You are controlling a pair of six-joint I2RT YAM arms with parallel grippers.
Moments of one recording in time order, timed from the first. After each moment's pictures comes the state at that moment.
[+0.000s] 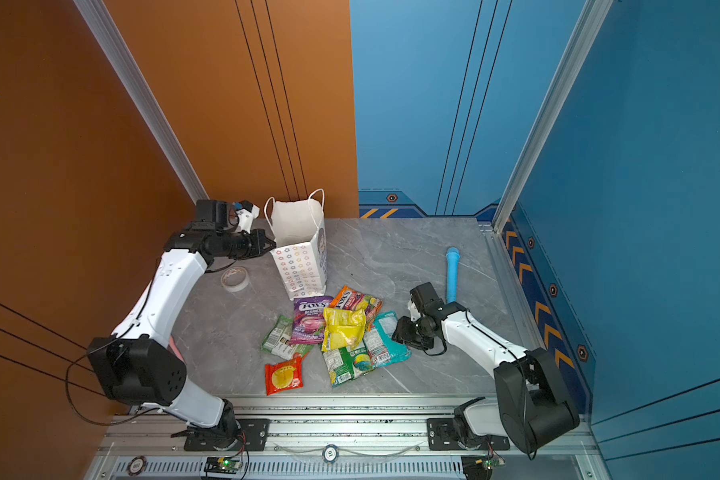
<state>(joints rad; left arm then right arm) -0.03 1.57 1.57 -0.81 0.48 -0.21 0.38 1.37 0.73 -0.61 -0.35 0.57</state>
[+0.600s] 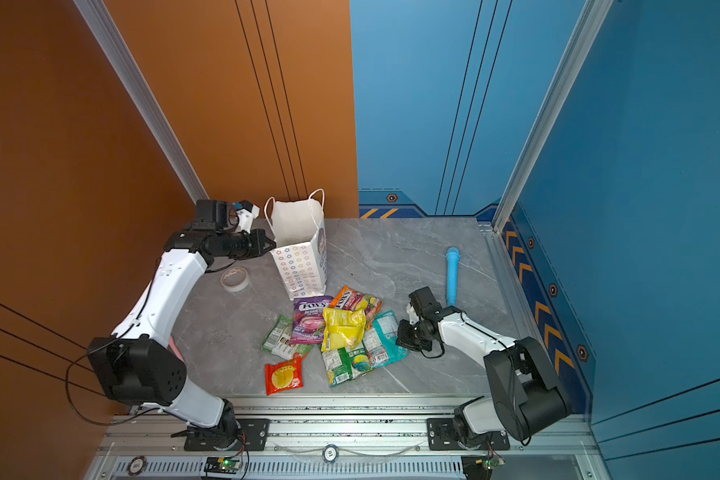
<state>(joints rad) -0.03 1.57 1.57 -0.81 0.48 -0.21 0.38 1.42 0.68 -0.49 -0.35 0.57</state>
